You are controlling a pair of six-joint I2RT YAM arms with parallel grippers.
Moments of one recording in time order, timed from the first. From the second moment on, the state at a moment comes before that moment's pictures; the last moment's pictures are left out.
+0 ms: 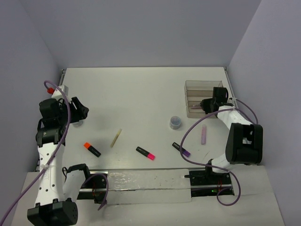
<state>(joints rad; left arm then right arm) 0.17 0.80 0.86 -0.56 0.28 -0.20 -0.11 1.48 0.85 -0.20 0.02 1.35</state>
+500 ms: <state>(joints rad) 0.17 0.83 0.86 -0.56 0.30 -0.18 -0.12 1.48 0.84 -0.19 -0.02 1.35</state>
